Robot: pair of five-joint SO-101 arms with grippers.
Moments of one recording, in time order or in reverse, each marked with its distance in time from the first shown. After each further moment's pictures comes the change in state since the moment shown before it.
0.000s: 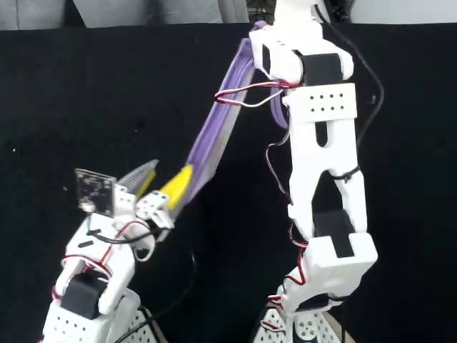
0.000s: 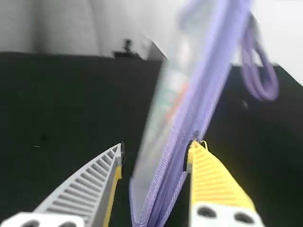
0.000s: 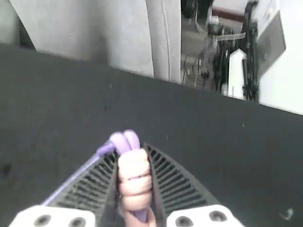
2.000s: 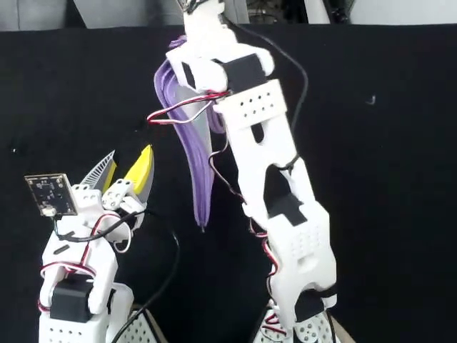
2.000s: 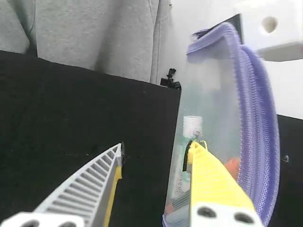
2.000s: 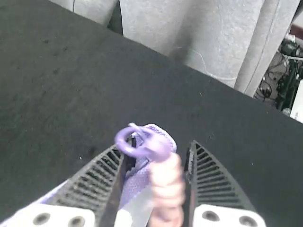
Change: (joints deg) left arm -13.3 -0.8 -4.4 2.6 4.3; right arm -16.5 26.9 -28.5 14.2 -0.4
